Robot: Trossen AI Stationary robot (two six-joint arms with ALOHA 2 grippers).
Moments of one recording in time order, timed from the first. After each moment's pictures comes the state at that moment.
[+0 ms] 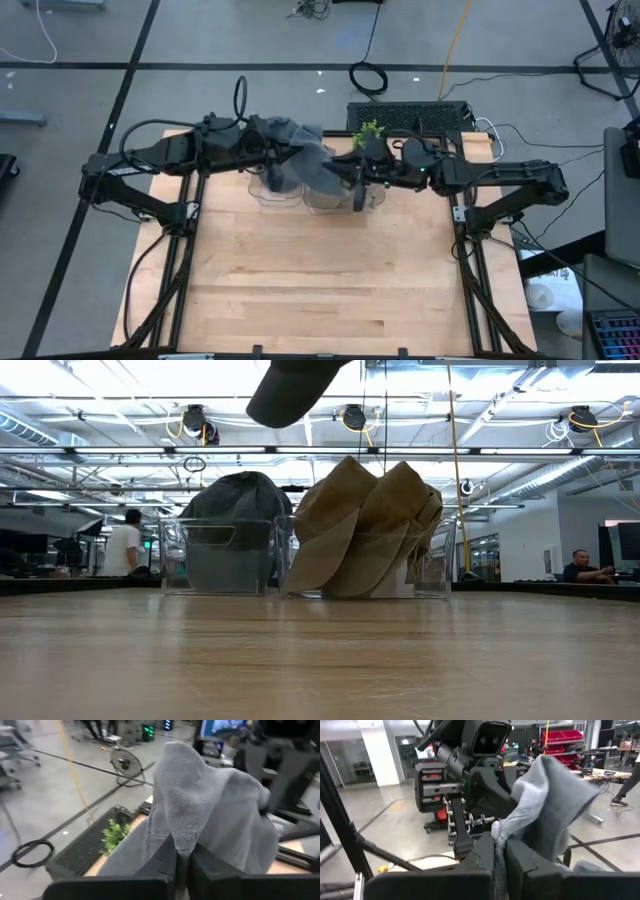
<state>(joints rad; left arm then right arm) 0.08 1.27 1.47 -0.46 -0.27 -0.19 0.01 1.36 1.33 0.06 0.15 0.12</state>
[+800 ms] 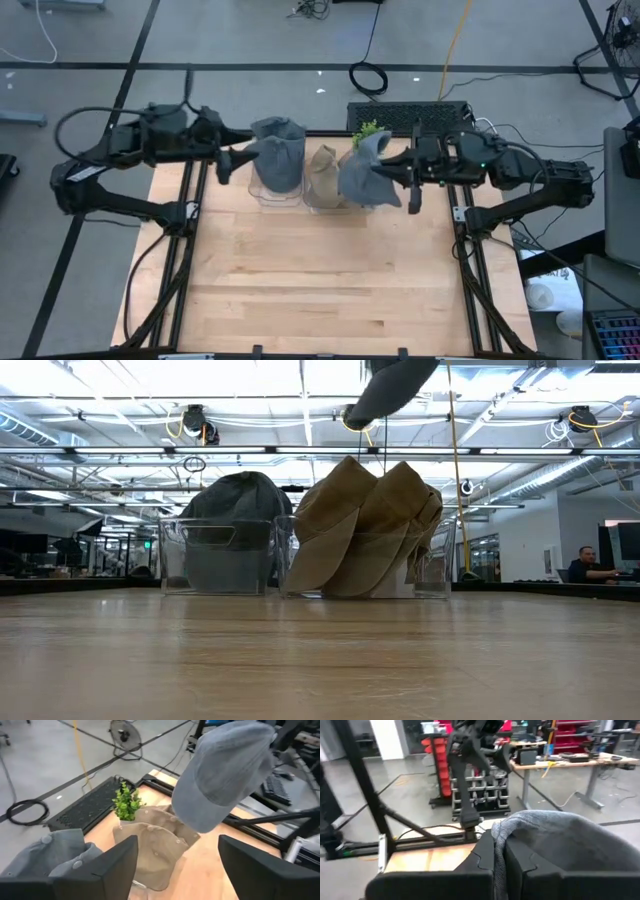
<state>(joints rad) 0.20 1.02 1.47 -0.81 -0.10 -0.32 0.05 1.06 1.34 -0.37 0.15 0.10</state>
